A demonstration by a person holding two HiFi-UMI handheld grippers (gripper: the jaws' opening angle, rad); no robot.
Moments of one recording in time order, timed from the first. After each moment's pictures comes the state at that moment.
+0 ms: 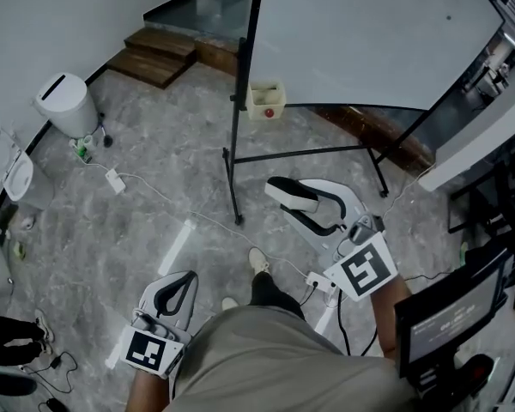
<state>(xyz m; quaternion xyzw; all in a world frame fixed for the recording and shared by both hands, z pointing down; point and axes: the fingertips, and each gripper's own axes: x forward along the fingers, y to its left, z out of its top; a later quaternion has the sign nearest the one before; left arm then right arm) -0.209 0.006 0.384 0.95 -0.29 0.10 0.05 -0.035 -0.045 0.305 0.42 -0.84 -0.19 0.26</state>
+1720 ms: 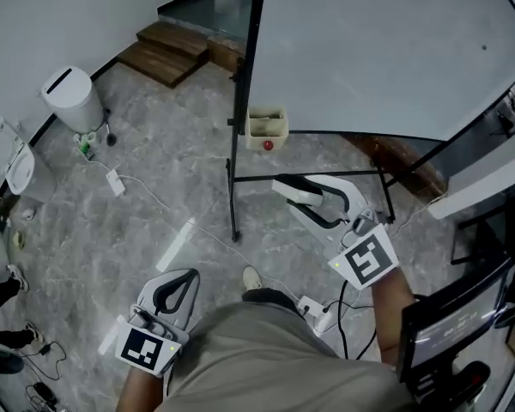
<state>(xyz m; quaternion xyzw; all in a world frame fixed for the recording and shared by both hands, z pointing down) -0.108 -0.100 0.374 0.94 -0.31 0.11 0.06 0.072 -0.179 0.322 0.38 -0.87 -0.19 0.25</state>
